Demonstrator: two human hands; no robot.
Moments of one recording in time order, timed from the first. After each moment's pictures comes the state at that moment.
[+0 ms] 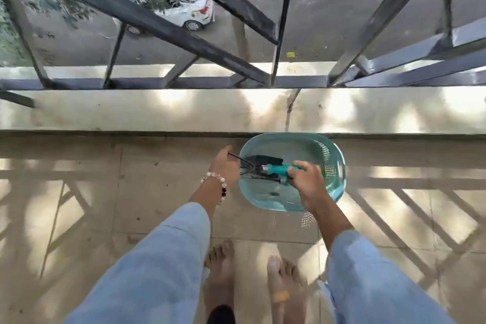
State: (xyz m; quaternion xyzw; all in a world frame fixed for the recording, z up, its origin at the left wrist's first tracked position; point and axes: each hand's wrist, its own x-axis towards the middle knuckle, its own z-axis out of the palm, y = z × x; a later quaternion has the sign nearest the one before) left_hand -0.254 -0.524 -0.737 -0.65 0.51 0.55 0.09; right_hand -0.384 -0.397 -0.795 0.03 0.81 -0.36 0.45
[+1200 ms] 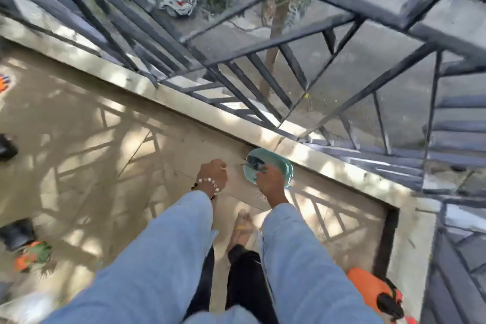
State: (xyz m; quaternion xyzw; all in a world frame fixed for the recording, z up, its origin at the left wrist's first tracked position) left_hand -0.149 -0.439 -0.304 -0.67 0.59 0.43 0.11; right_hand -0.297 -0.389 -0.319 -0.29 0.83 -0.16 0.45
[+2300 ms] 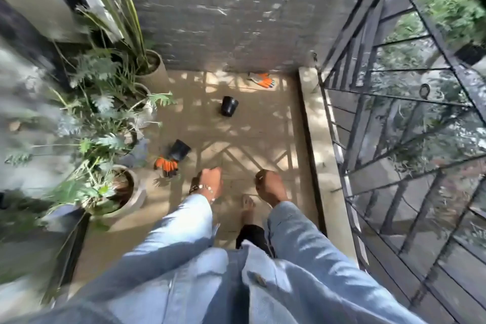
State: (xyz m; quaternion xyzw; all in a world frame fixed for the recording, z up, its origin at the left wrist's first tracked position) left_hand 0.373 -0.407 -0.198 -0.91 0.25 0.31 -0.05; right_hand 0.252 -0.543 -0.190 -0.87 0.37 0.16 0.29
